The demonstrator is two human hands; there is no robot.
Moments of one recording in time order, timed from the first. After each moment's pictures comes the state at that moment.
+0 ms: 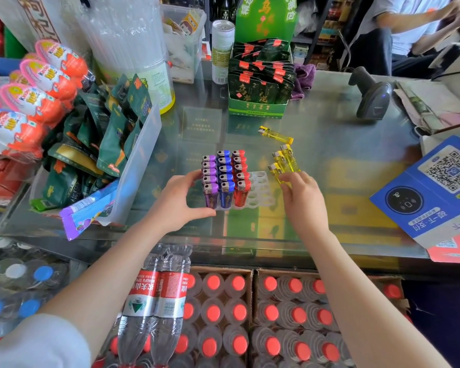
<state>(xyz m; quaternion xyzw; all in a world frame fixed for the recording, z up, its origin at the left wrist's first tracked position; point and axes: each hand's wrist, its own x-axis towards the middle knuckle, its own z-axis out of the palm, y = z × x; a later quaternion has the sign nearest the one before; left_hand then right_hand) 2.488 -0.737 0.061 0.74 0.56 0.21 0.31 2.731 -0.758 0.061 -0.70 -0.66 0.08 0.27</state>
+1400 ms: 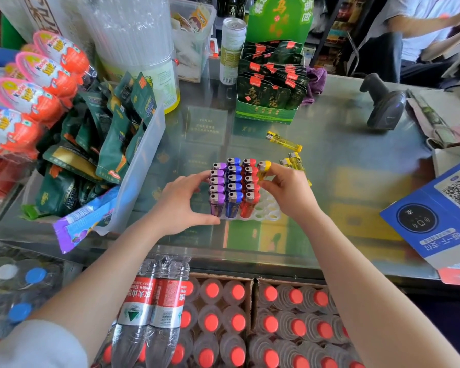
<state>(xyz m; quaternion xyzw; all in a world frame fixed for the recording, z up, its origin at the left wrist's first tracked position) 2.480 -0.716 0.053 0.76 0.53 0.19 0.33 2.714 -0.706 0.068 -0.59 -0.73 0.22 0.27</state>
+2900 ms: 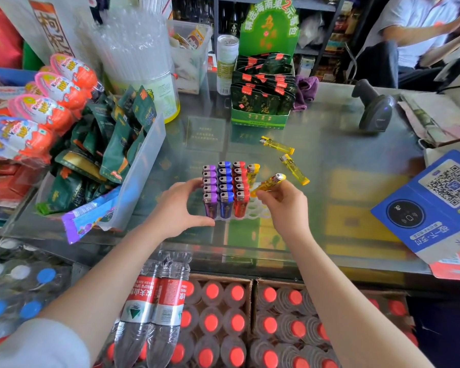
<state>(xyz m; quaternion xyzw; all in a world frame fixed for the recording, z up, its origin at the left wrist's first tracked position) 2.490 -0.736 0.065 0.74 0.58 0.19 0.30 2.705 -0.750 0.069 -0.68 -0.52 0.32 0.41</state>
